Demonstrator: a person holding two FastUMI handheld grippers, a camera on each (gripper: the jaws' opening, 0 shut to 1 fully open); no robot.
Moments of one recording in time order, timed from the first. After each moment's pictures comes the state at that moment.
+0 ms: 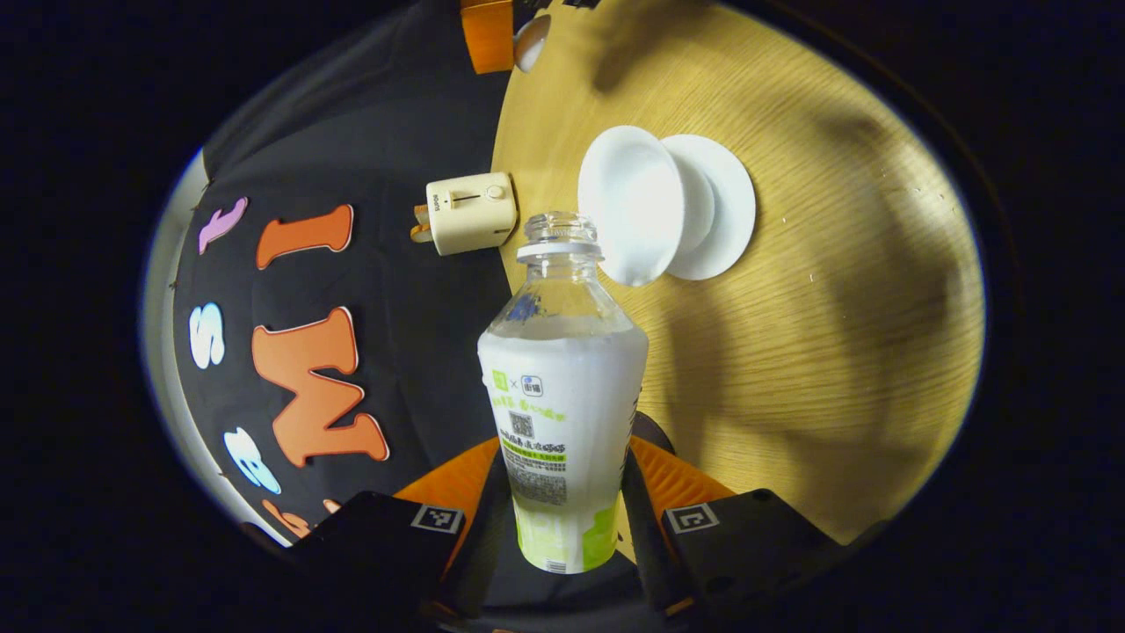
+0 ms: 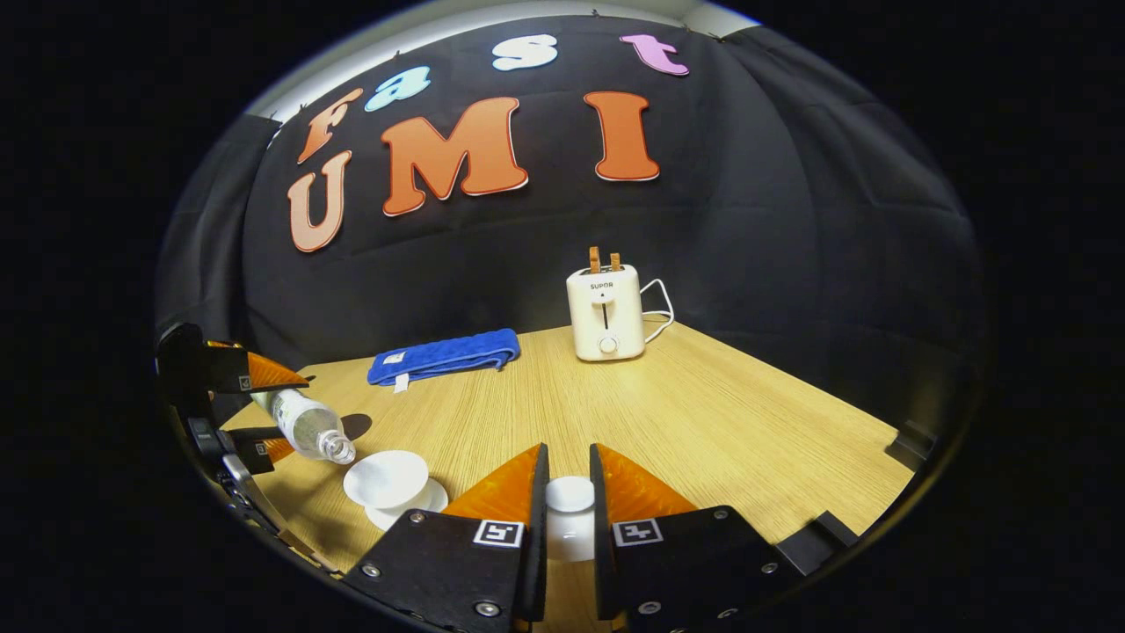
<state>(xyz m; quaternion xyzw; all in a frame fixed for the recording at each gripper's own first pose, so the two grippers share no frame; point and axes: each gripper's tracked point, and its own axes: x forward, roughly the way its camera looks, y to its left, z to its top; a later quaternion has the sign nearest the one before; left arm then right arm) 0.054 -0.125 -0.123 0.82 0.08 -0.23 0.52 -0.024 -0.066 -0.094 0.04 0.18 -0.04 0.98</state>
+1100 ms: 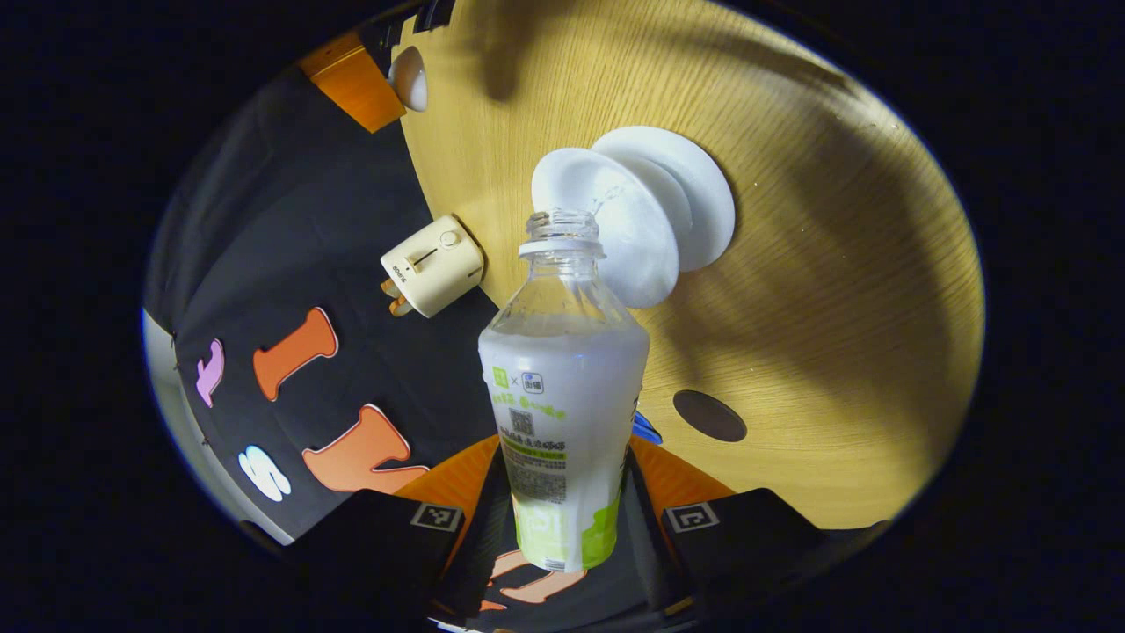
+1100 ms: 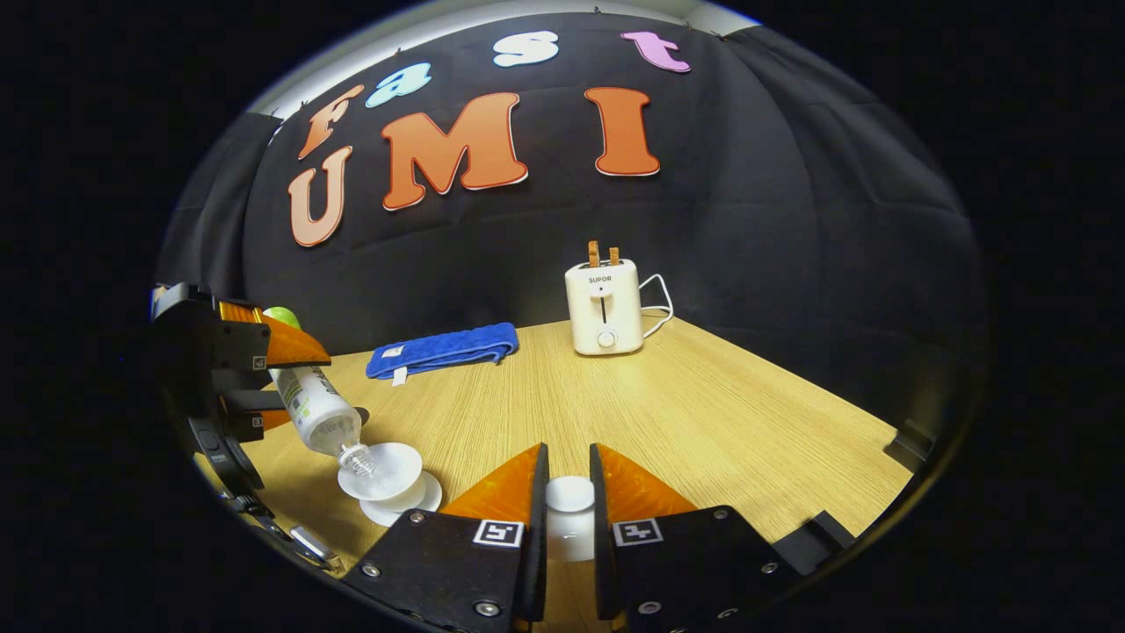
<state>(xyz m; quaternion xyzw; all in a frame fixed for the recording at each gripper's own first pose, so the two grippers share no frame) 0.050 -0.161 -0.107 0.91 0.03 -0.23 0.33 -0.027 -0.070 -0.100 0.04 0.19 -0.03 0.98</state>
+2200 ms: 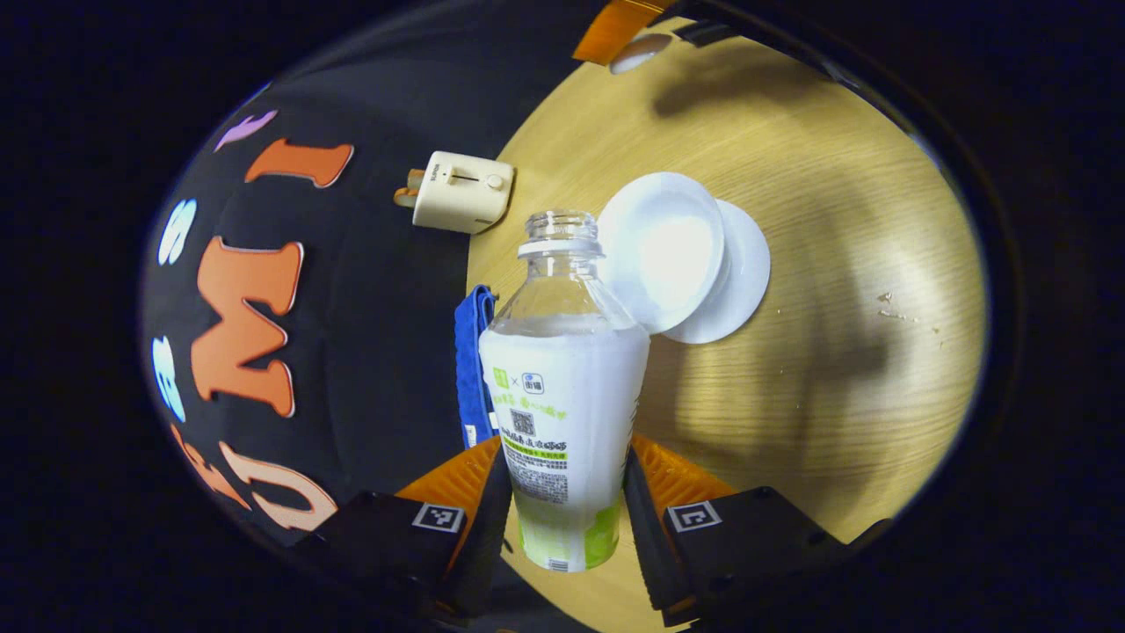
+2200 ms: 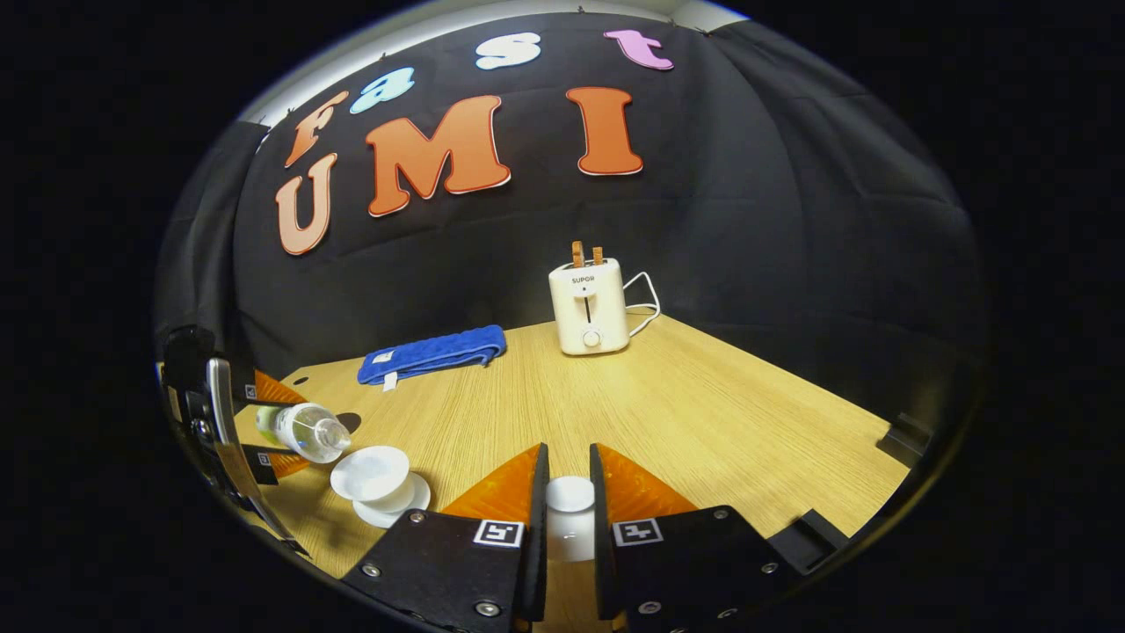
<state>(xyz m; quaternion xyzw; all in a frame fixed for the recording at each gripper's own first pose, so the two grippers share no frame) 0.039 -0.135 -0.173 0.66 0.19 -0.29 0.66 -0.031 -0.085 -0.096 0.05 0.19 -0.05 0.98</state>
